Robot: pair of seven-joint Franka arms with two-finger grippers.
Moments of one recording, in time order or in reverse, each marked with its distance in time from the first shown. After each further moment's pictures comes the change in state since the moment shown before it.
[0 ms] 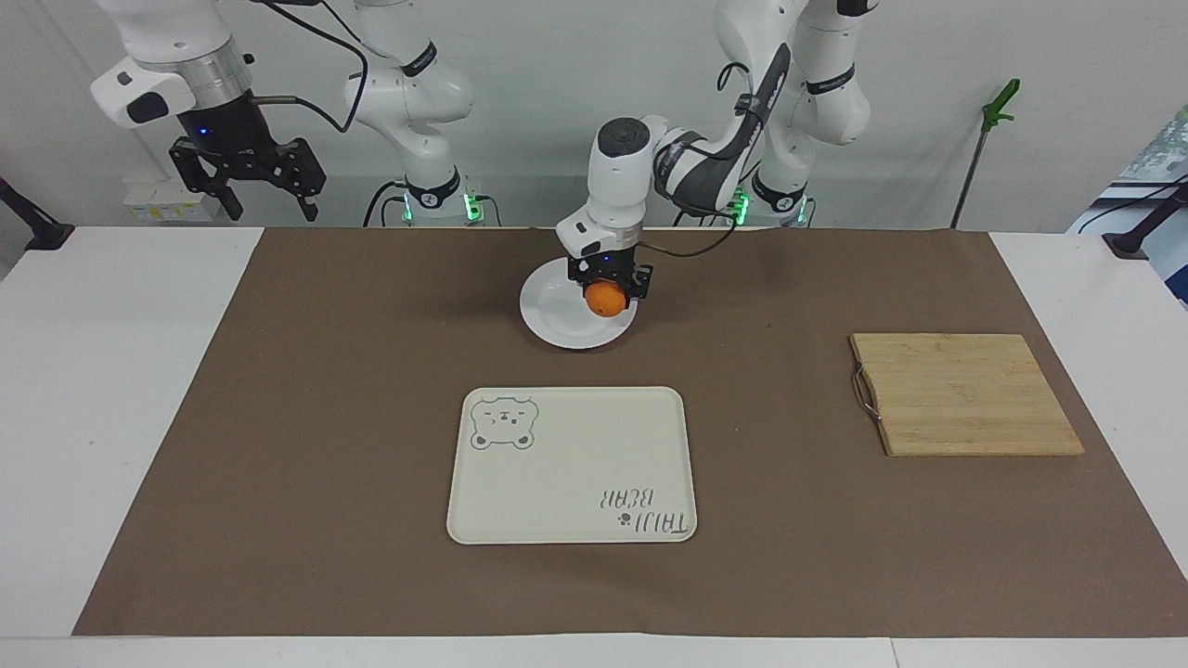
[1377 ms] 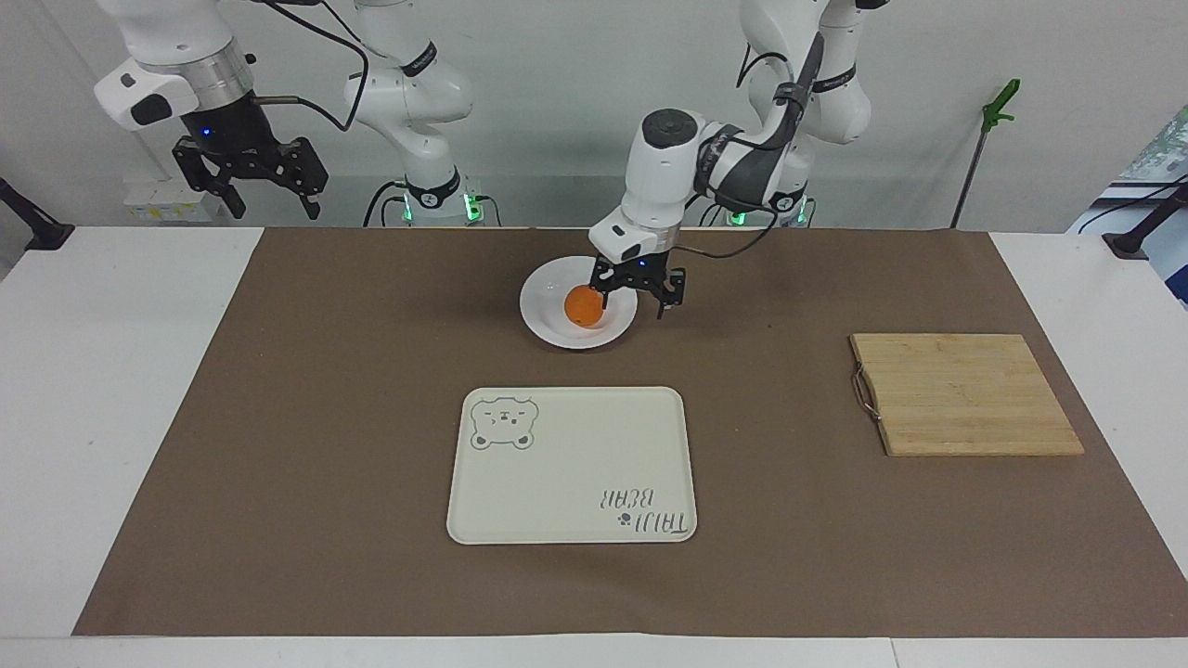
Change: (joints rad) left arm 0.192 -0.099 0.053 0.040 0.004 -0.051 0.137; right arm 0.000 0.000 0.001 0.000 0.000 -0.021 0.000
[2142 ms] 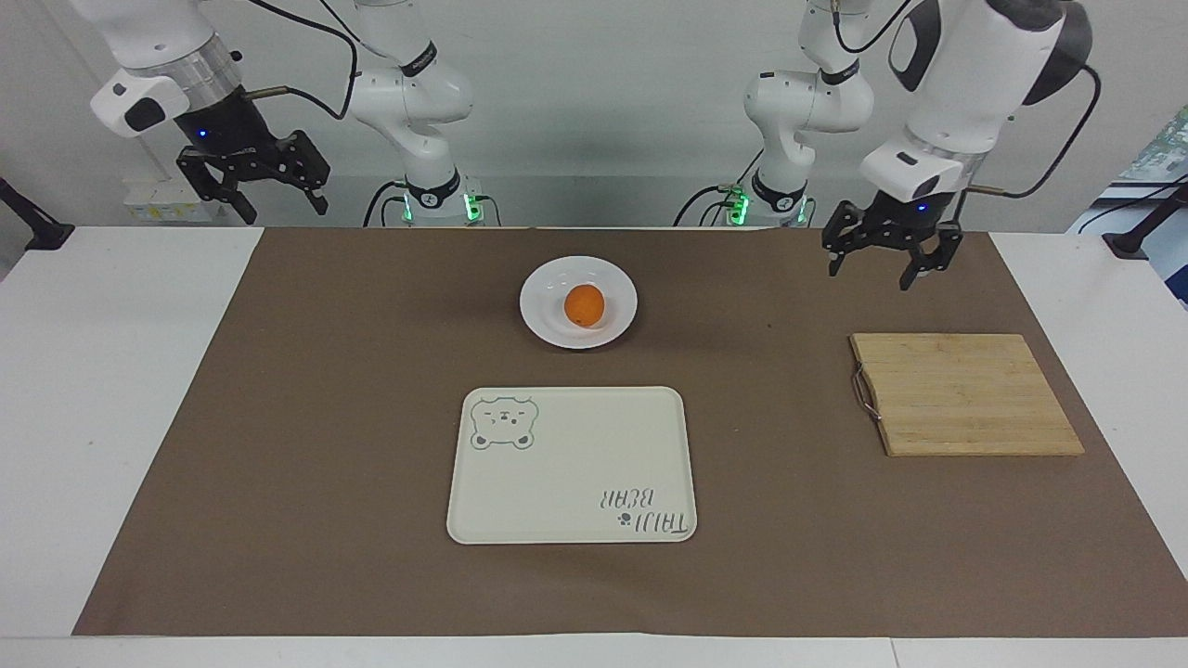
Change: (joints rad) left arm 0.491 -0.144 0.005 0.338 0.001 -0.513 0.532; right arm -0.043 0.001 -0.014 -0.016 0.172 0.000 -0.092
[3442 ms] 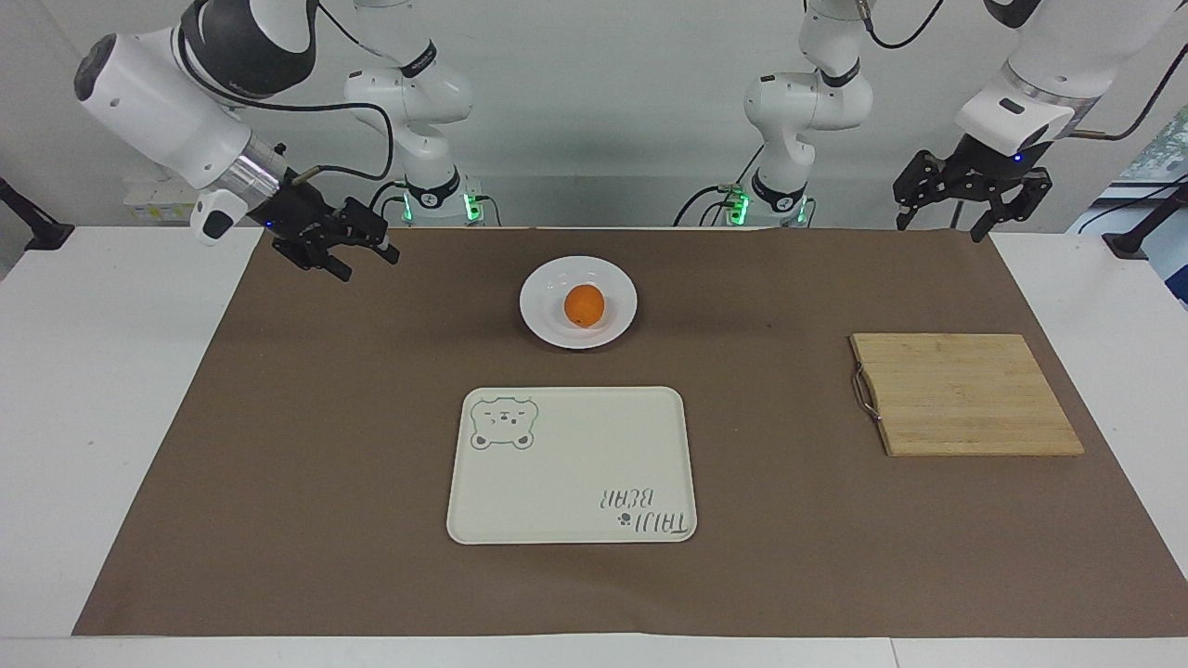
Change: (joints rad) left arm 0.090 0.069 -0.014 0.224 -0.002 -0.292 0.038; right arm -0.019 0.015 -0.002 -0.323 0.403 0.197 -0.030
